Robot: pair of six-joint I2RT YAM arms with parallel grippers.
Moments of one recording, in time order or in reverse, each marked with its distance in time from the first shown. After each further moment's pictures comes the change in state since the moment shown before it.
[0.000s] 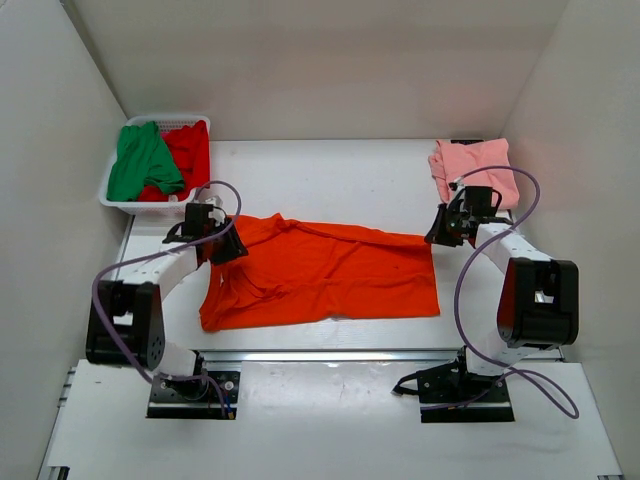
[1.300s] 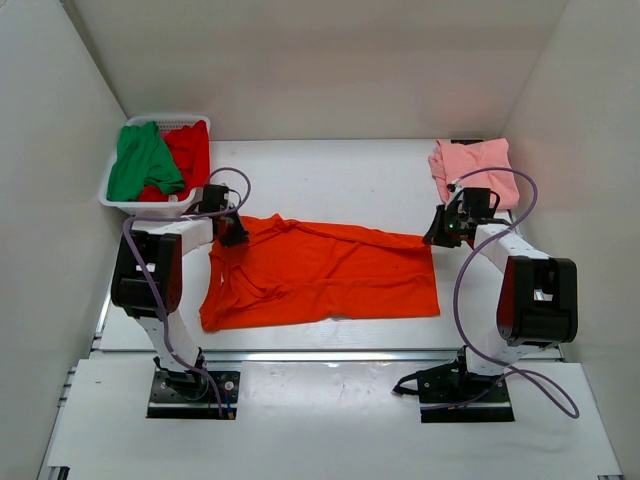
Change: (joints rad) left arm -0.029 0.389 0.249 0.079 -0.111 -0.108; right arm 0.008 0.012 -0.013 0.026 -0.018 0.003
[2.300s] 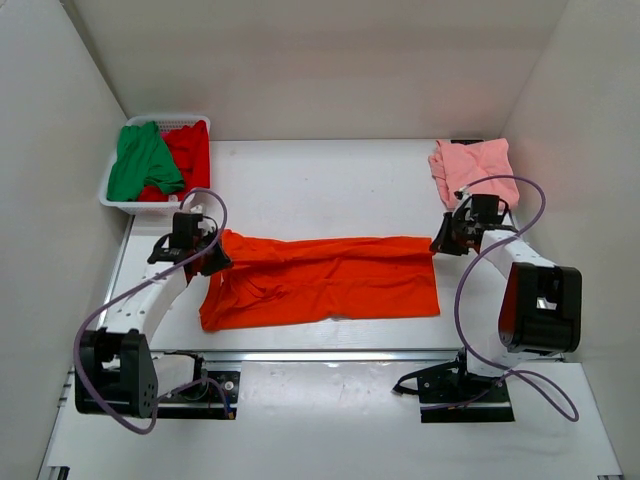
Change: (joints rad) left arm 0.042 -0.582 -0.292 -0.238 0.043 0.039; right arm -0.053 -0.044 -0.051 -0.036 -0.004 -0.033
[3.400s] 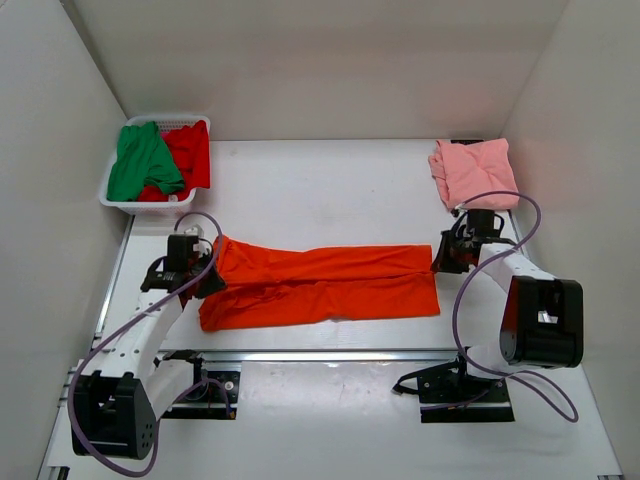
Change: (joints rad) left arm 0.015 -0.224 -0.130 -0.131 -0.034 0.024; right arm 0.016 -0.084 -0.119 -0.055 0.058 -0.027
